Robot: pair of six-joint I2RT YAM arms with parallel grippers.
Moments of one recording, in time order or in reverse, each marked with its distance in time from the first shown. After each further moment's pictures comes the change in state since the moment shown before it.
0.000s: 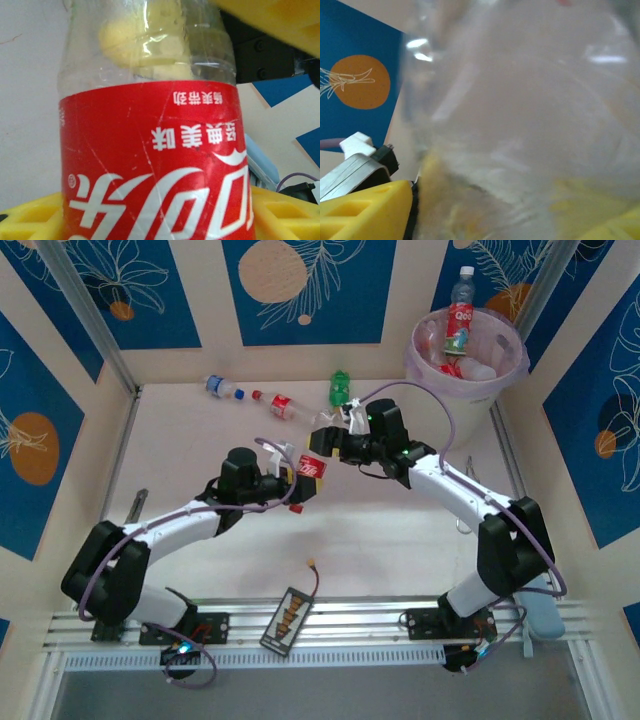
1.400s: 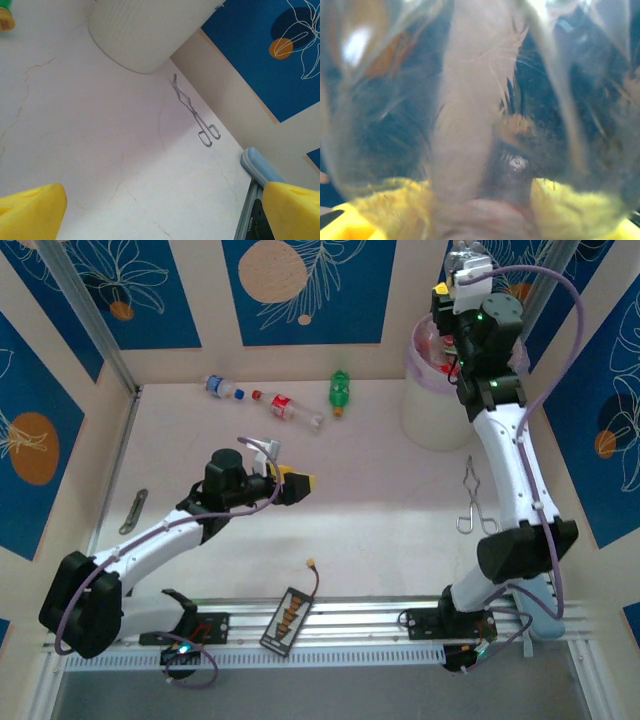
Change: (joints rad) left arm 0.029 -0.183 -0.018 -0.156 -0.095 0.011; right arm -0.397 0.070 0.720 -0.046 0.711 -1.012
